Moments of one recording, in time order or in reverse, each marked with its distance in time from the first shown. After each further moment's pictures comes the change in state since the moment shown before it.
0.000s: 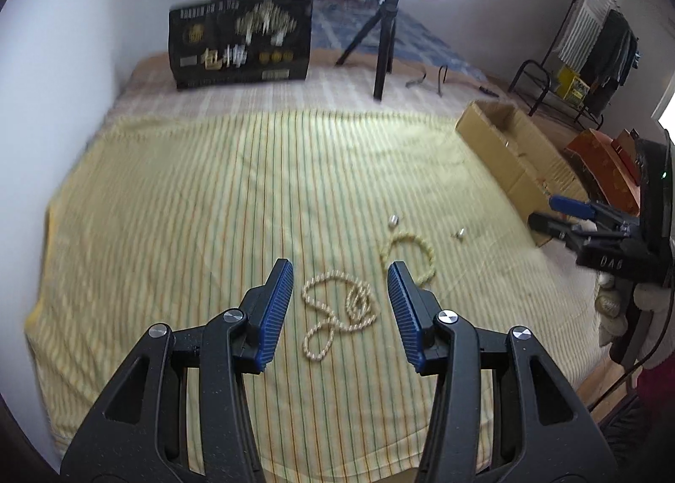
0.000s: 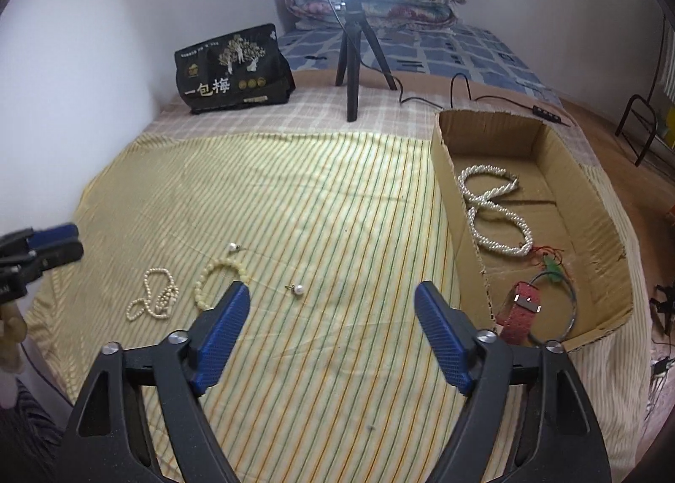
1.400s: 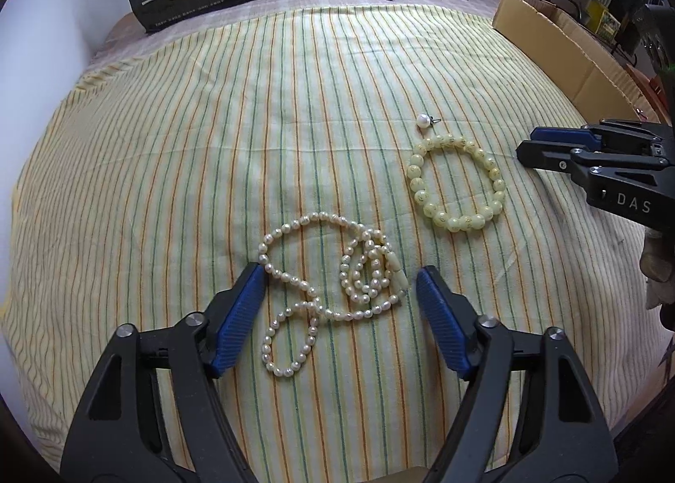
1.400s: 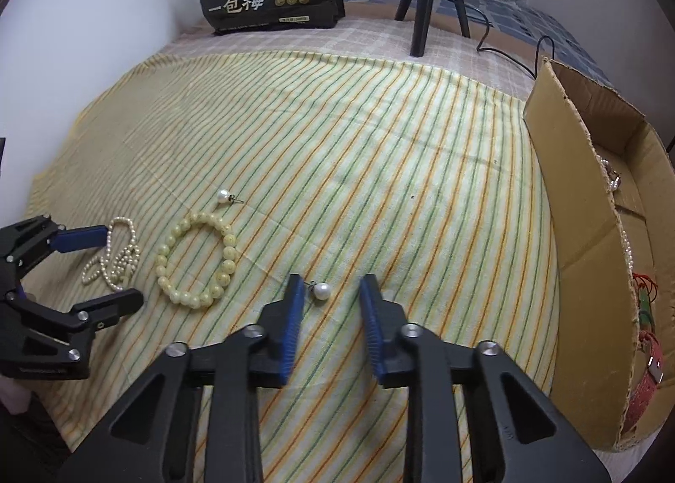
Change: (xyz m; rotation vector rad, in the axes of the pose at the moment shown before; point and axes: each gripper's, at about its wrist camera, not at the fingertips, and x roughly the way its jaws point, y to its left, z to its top) left arm 0.106 -0.030 -0.034 0.097 0.150 0.161; right arm 0.096 0.022 -0.008 -0.165 0.155 0.071
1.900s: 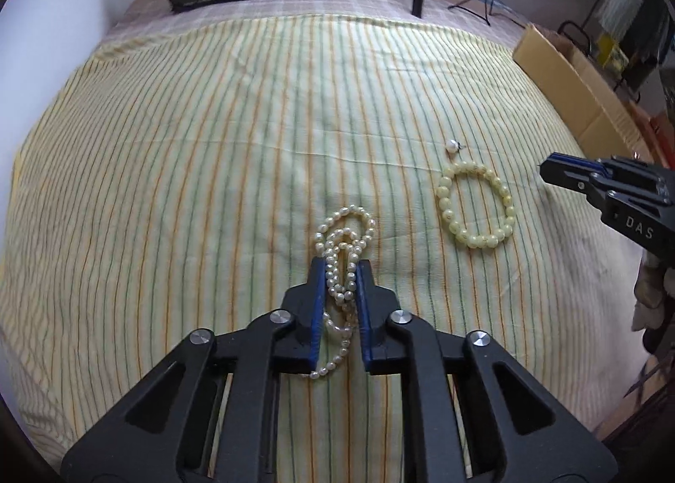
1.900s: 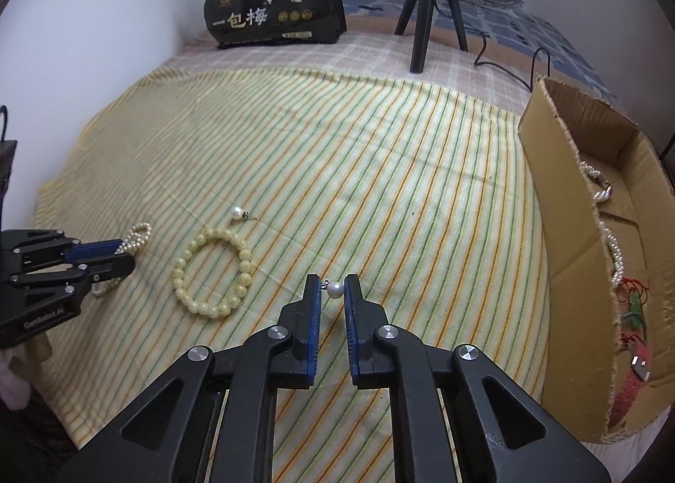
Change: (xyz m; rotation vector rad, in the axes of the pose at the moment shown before) left arm -0.012 0.034 0.002 -0.127 0.008 -0.060; right arm -0.016 0.002 0.005 0.013 -0.040 0.003
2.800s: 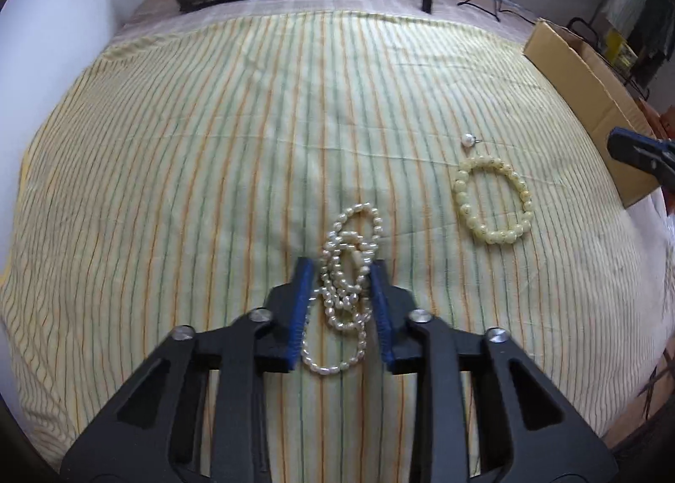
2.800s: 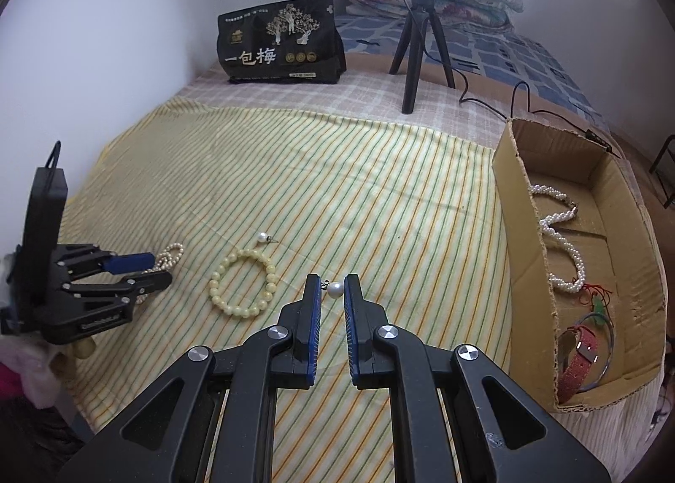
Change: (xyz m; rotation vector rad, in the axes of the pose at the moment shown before) left arm 0.006 -0.002 -0.002 0.020 -0.007 0.029; right arm -0.046 0.004 0.002 0.001 -0.079 -0.006
